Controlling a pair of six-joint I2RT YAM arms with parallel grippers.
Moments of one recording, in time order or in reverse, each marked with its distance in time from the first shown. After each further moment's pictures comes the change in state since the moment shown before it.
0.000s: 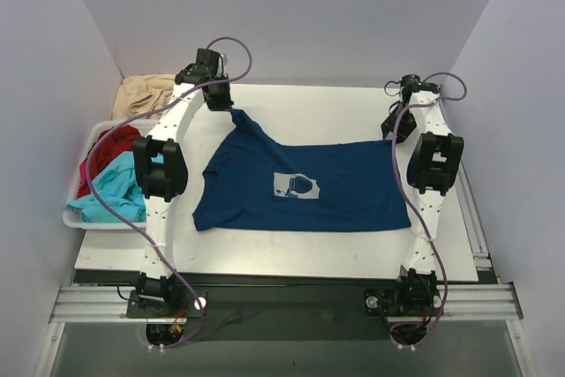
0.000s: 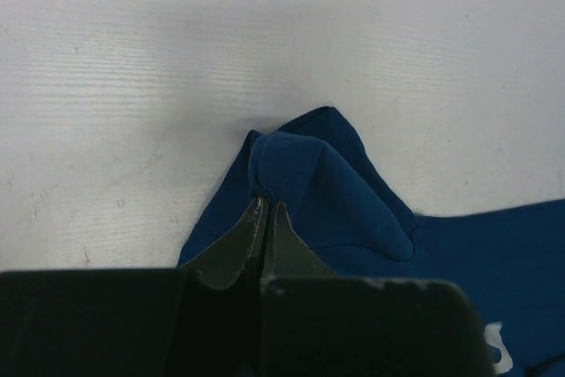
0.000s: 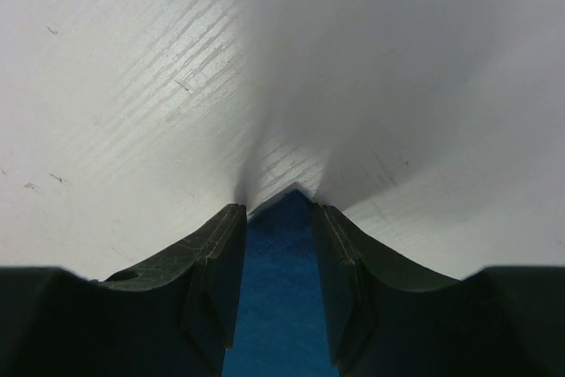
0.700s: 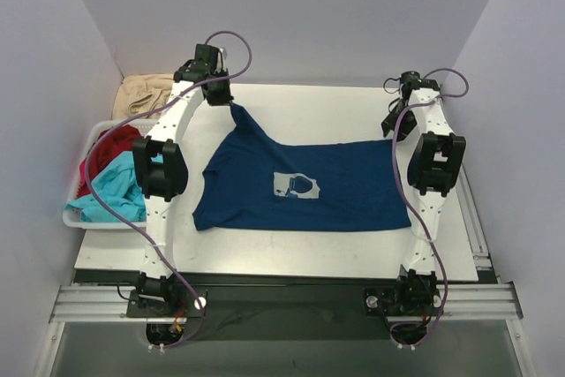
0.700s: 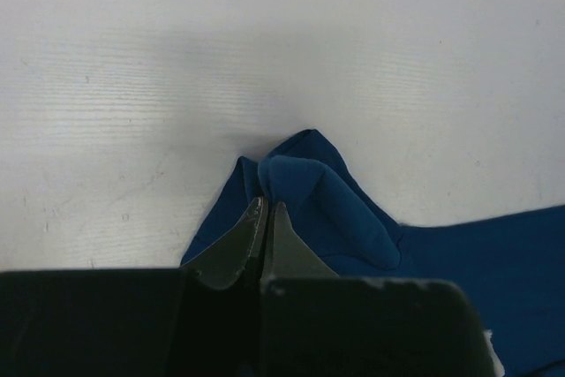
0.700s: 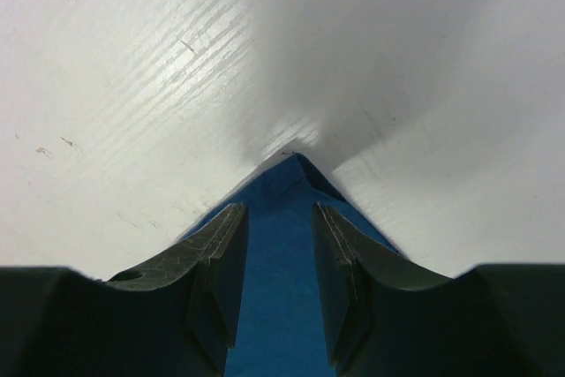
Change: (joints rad) left arm -0.001 0.000 0.038 0.006 -0.007 0.003; right arm 0.016 -0.063 -0.039 -0.022 0.024 0.010
